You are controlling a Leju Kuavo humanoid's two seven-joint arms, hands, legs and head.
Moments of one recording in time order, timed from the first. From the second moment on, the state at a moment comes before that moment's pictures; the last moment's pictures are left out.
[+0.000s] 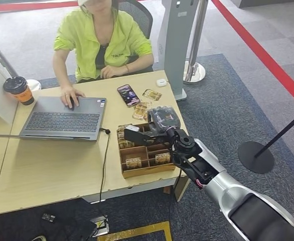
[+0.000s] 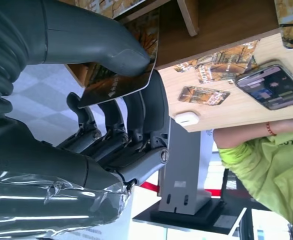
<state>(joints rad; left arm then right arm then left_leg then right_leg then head) -0.21 0.03 -1.14 -0.23 0.51 0.13 0.03 -0.70 0.09 0.68 -0.83 0.94 -0.23 0.14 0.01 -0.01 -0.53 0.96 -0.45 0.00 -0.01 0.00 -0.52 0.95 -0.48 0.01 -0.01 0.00</state>
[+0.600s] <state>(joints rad) -0.21 0.03 -1.14 -0.23 0.51 0.13 0.03 -0.70 0.09 0.68 -0.83 0.93 -0.22 0.12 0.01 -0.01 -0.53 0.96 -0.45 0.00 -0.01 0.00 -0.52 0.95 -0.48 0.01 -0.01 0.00</state>
